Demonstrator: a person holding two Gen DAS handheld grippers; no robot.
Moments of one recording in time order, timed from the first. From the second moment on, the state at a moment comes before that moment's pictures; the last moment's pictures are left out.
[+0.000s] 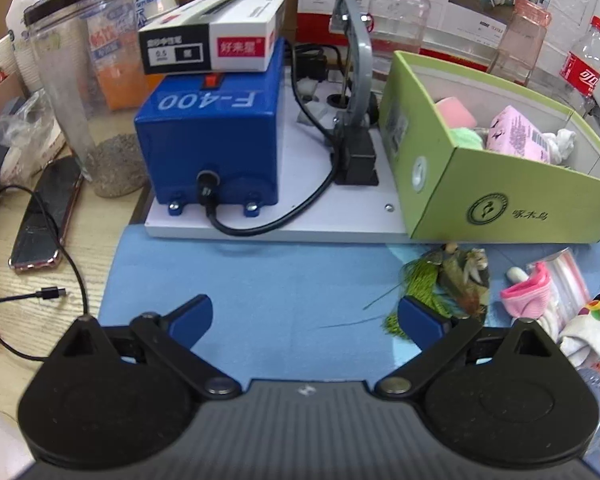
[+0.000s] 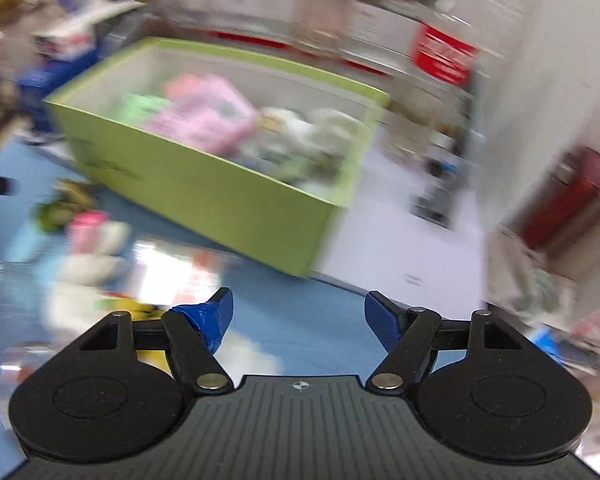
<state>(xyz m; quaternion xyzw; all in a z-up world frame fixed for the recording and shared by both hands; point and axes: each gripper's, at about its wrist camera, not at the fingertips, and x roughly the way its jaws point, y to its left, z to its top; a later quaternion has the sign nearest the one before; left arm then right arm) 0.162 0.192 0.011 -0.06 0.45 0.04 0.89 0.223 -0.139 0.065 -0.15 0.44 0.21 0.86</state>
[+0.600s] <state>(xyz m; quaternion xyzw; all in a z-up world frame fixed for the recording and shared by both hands) 0.152 0.201 0.018 -0.08 0.44 0.04 0.89 0.224 -0.014 0.042 -0.36 0.51 0.31 0.71</state>
